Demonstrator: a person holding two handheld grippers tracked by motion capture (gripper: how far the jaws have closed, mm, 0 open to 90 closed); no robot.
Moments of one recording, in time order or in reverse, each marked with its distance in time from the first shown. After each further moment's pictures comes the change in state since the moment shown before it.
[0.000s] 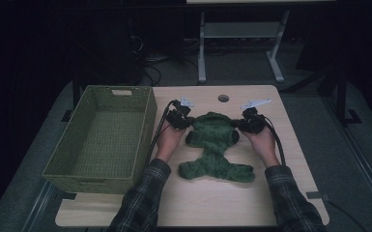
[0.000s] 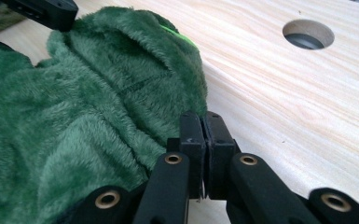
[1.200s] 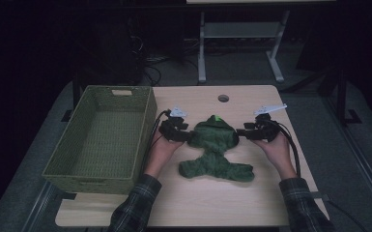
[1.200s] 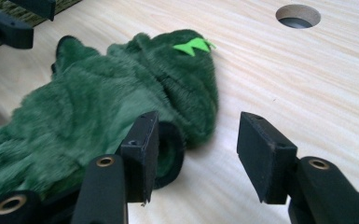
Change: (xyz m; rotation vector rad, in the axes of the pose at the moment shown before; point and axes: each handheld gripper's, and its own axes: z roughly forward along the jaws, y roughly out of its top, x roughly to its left) left arm -0.020 -0.032 -0.040 -0.057 -0.119 -0.034; right arm 0.002 -0.023 -0.045 -0.010 0.026 0.023
